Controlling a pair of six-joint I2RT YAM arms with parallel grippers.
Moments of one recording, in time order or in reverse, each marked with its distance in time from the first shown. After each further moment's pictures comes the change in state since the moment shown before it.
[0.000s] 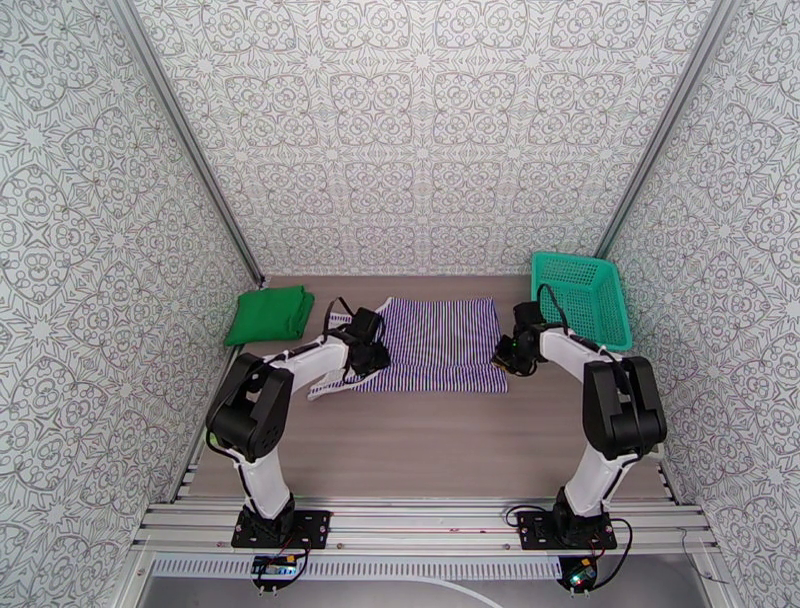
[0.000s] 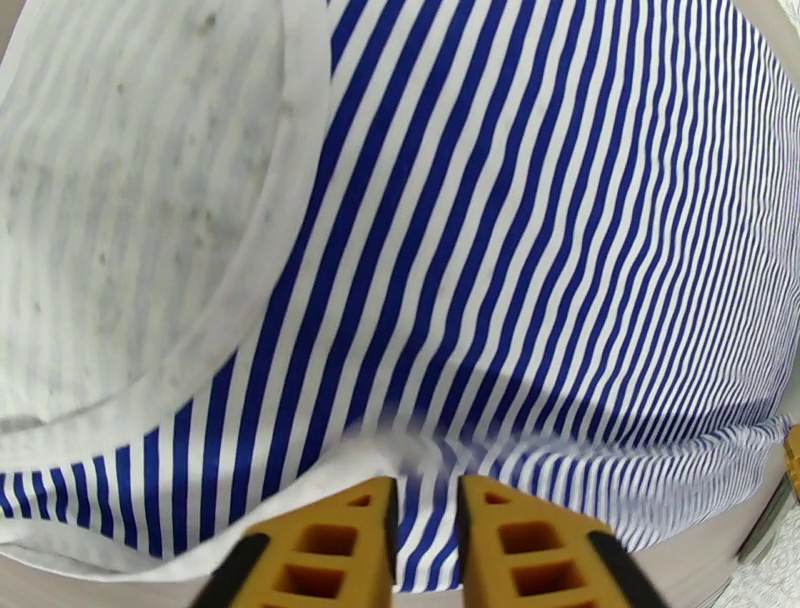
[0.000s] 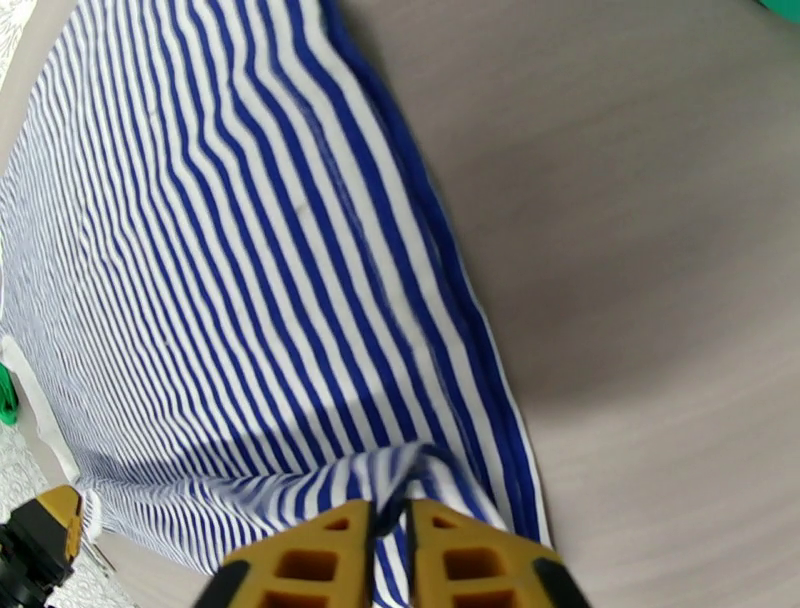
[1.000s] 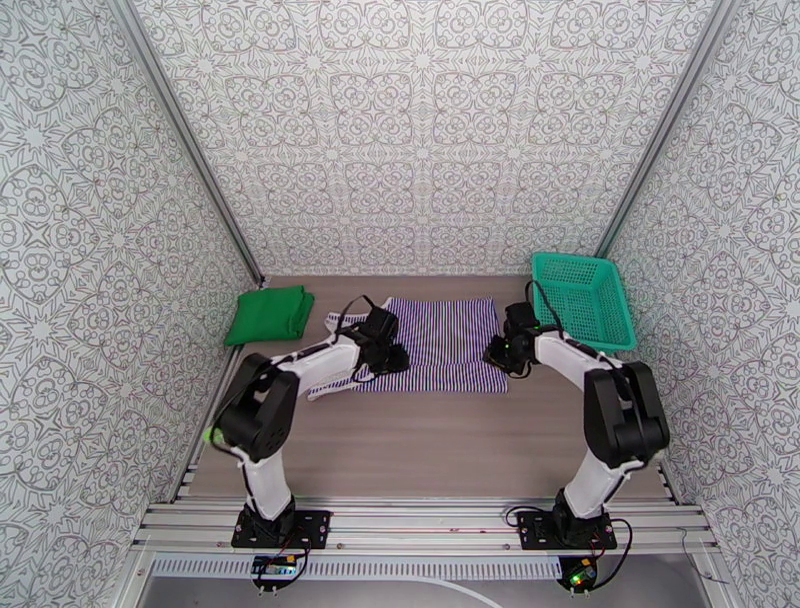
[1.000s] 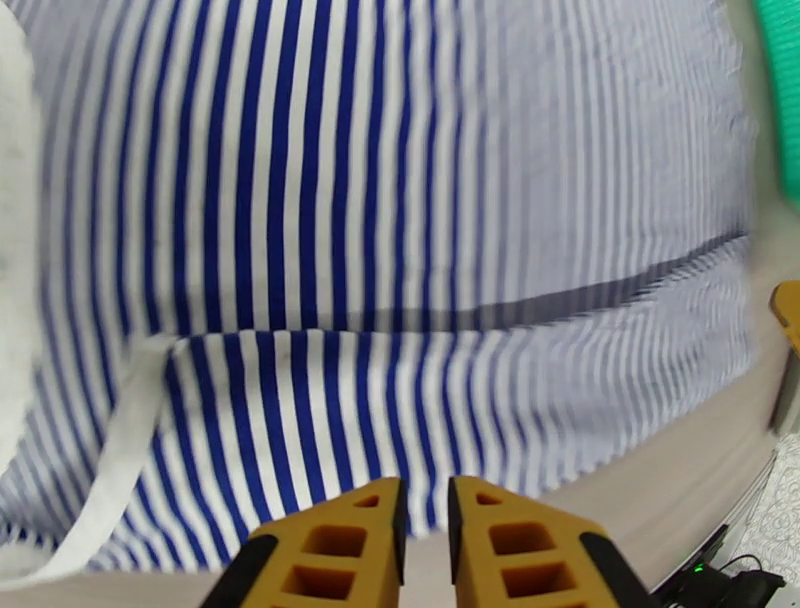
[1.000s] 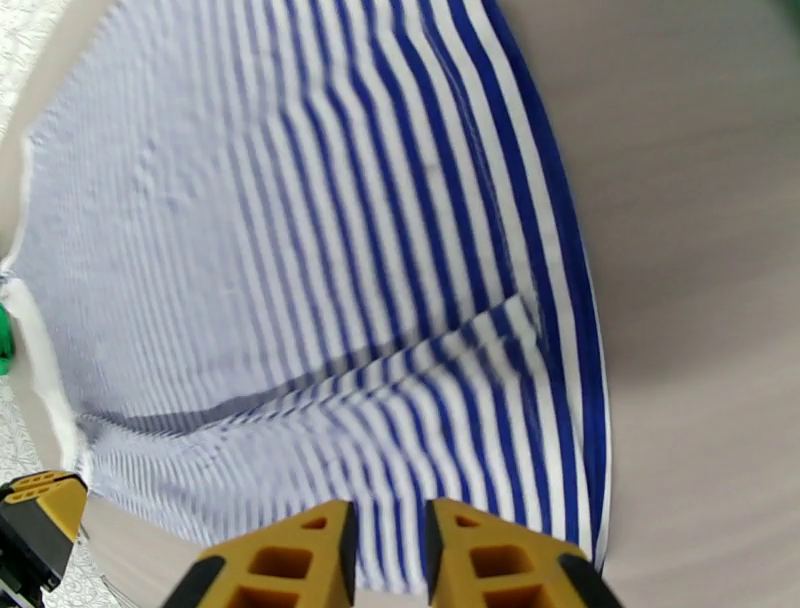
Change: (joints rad) left arm -0.084 0.074 0.053 -0.003 0.165 0.199; right arm 0.061 -0.017 -0.035 0.052 0.010 -0.053
